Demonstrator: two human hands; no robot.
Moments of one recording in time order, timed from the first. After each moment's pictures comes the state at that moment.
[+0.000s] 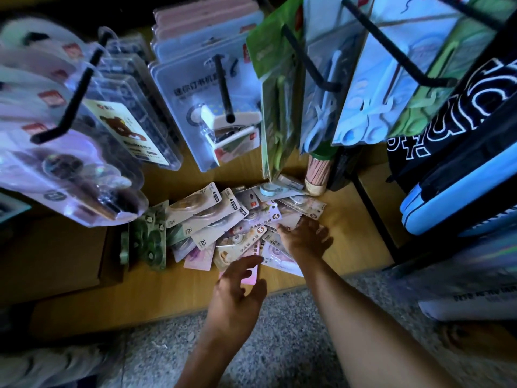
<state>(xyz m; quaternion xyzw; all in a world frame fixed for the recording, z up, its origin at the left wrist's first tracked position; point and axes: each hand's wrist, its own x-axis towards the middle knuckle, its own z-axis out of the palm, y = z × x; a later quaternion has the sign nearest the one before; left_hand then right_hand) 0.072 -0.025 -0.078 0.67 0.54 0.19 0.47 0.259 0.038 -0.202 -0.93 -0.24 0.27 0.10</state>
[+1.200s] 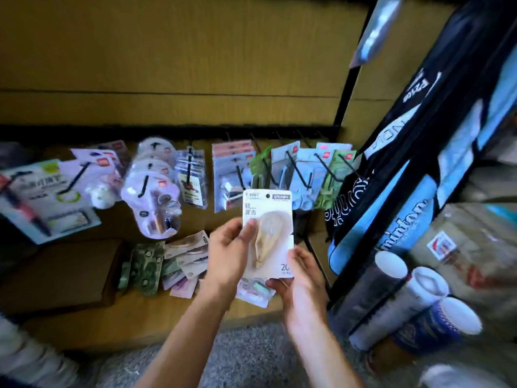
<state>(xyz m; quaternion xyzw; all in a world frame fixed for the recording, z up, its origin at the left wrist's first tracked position) 0.099 -0.056 0.098 0.52 0.39 0.44 0.62 0.177 -0.145 0.076 -0.48 -0.07 0.40 0.78</state>
